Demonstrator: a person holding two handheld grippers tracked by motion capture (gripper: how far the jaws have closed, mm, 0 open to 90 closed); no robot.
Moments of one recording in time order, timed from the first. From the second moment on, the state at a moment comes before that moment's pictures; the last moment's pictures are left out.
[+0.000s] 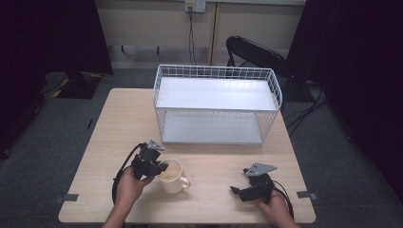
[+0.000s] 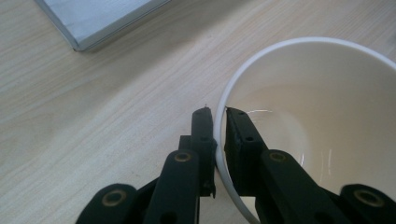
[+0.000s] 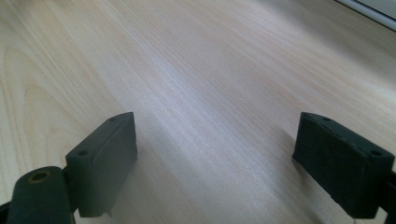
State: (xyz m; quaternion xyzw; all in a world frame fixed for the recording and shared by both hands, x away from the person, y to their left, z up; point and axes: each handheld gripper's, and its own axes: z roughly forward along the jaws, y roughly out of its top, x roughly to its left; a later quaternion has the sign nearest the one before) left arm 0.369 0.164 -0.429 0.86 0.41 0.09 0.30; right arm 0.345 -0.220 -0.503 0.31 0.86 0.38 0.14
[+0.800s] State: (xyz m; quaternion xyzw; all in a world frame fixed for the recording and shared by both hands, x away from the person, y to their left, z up) left arm 0.395 0.136 -0.411 0.83 0.44 0.13 0.33; right arm 0.345 -0.219 -0.503 0.31 0.86 0.38 0.14
